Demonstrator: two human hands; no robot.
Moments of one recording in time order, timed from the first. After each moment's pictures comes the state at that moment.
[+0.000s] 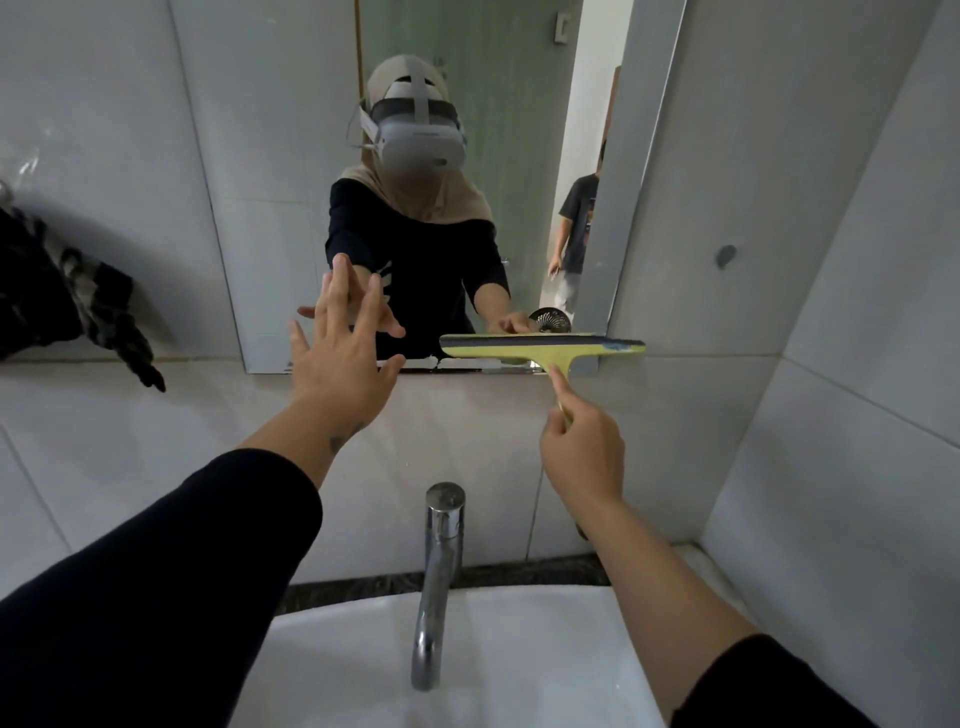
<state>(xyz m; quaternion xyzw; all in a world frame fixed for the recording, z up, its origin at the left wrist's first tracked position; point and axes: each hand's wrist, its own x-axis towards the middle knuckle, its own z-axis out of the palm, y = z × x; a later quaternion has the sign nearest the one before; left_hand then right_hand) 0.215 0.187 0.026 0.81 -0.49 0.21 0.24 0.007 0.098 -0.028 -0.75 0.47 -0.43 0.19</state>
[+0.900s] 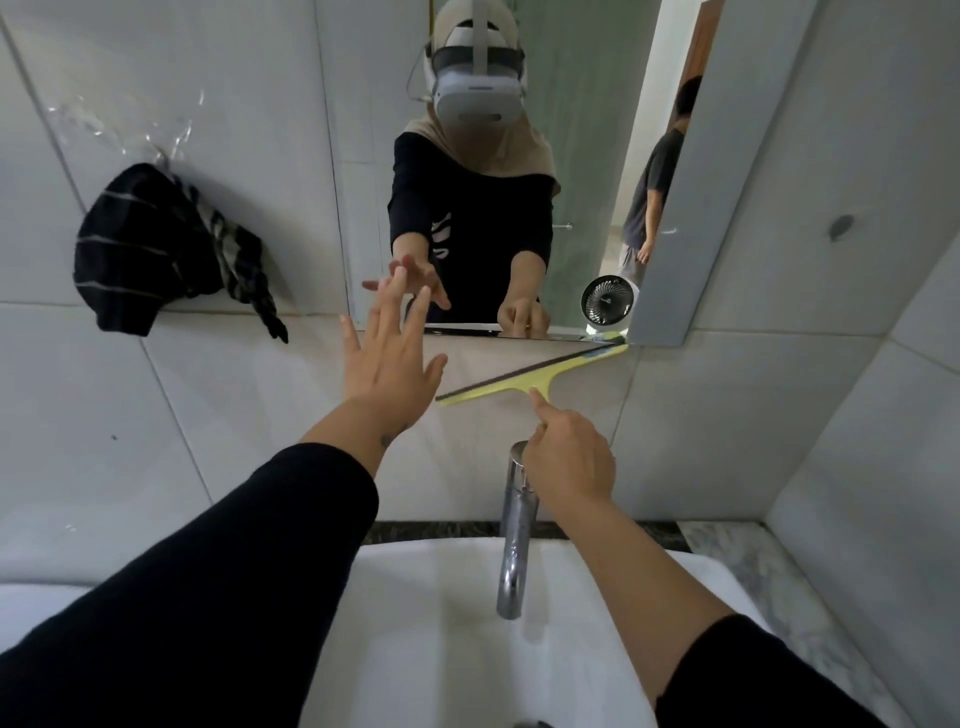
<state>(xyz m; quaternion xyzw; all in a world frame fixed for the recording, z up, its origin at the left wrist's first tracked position) 0.235 0.243 0.002 0.83 -0.48 0.18 0.19 0.069 0.169 -0.048 -0.82 0.48 -0.27 0.15</state>
